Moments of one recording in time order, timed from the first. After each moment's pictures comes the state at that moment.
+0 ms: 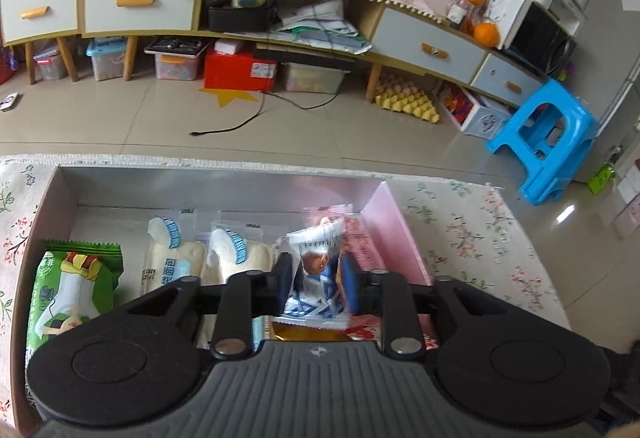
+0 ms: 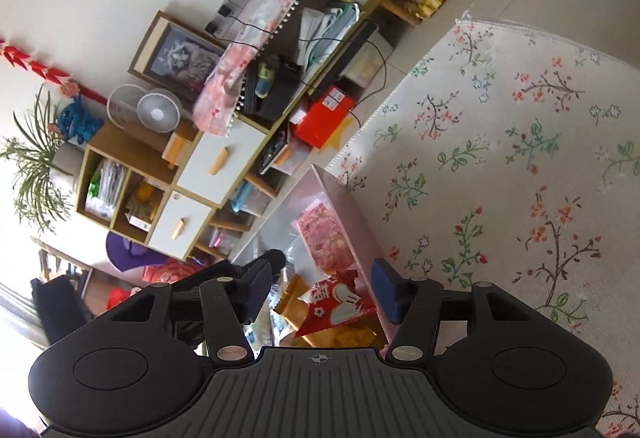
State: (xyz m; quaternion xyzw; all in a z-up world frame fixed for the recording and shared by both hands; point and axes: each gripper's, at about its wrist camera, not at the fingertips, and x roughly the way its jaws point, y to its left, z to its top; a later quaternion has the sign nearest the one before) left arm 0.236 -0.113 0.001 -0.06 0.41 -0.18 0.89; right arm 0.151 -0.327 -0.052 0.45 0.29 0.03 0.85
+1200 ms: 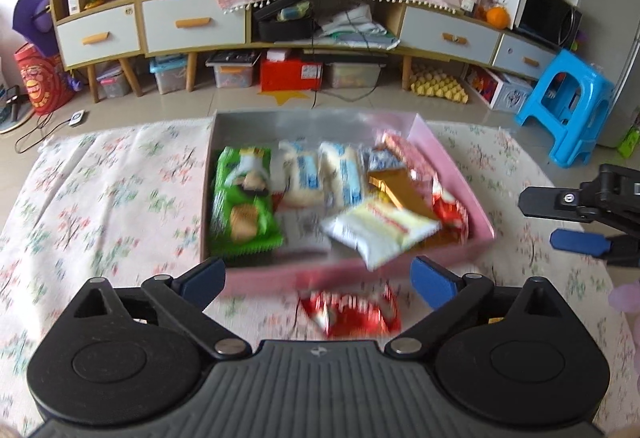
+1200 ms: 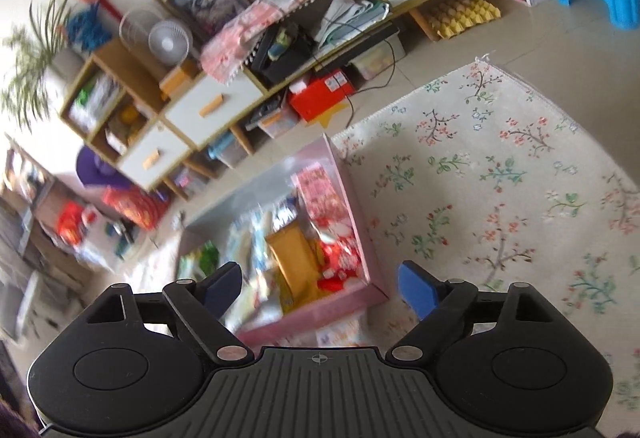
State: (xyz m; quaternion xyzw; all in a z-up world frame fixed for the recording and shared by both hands) left arm 0.124 -0.054 0.032 0.01 0.41 -0.13 0.90; right arm 0.105 -0.297 -0.007 0.27 0.36 0.03 0.89
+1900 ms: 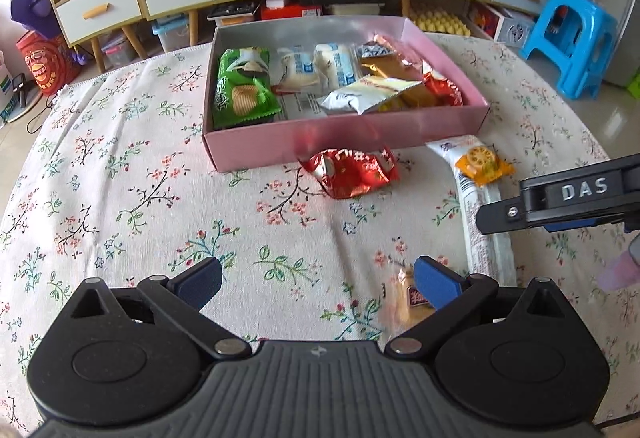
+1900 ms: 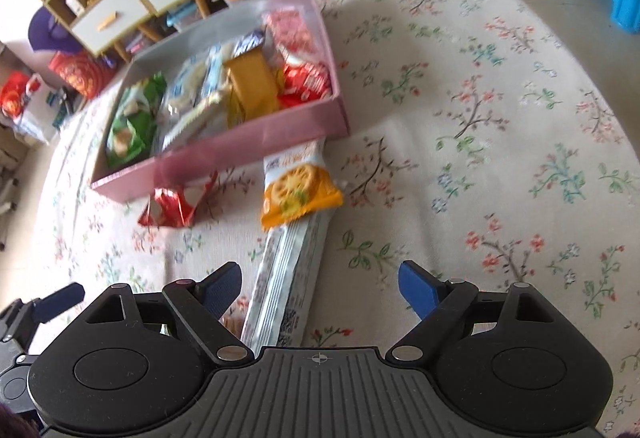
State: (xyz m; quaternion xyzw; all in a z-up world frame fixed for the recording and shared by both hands) left arm 0.065 -0.055 -0.004 0.07 0.46 -0.12 0.88; right arm 0.081 -0.247 -0.051 0.16 0.51 0.01 0.84
